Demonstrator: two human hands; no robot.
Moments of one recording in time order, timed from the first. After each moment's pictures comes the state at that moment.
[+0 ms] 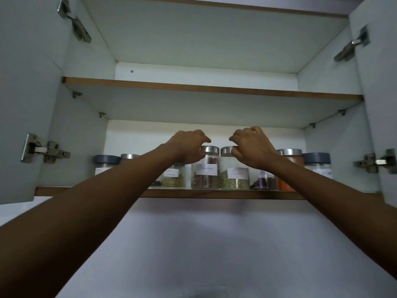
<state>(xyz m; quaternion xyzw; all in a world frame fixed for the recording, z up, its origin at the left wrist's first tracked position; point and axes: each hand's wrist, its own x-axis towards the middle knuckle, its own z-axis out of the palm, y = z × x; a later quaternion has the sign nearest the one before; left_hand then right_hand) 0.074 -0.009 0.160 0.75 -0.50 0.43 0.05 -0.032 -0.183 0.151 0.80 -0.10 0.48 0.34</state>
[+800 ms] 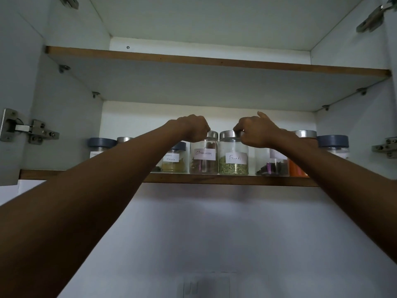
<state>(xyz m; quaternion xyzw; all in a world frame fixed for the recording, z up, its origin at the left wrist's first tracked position) 0.103 -0.048 0.170 0.82 -0.47 0.32 0.10 -0.010 -0.199 0.162 0.88 -0.11 0.40 0.23</state>
